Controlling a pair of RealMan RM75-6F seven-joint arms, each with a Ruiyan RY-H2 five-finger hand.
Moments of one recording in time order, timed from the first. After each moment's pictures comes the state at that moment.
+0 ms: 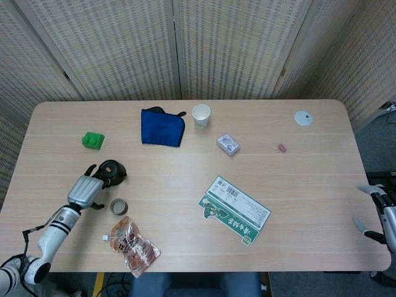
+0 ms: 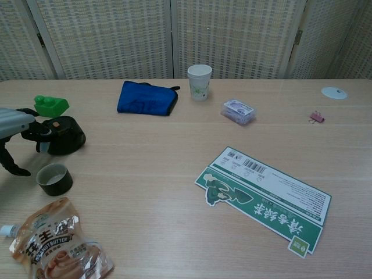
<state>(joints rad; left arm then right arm) -0.57 -1.44 -0.03 -1.19 1.36 0.93 0.13 -0.01 -0.97 0.05 -1.68 -1.53 1.55 0.11</state>
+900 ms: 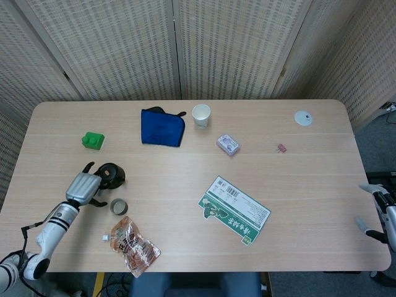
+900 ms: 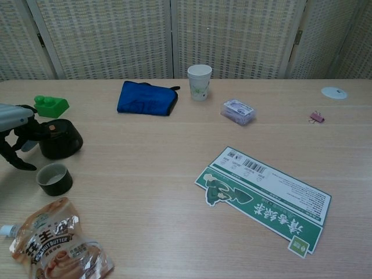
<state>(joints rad) -0.59 -1.42 -0.05 -1.17 1.34 0.89 0.08 -0.01 -0.96 0.06 -1.69 -1.52 1.56 0.11</state>
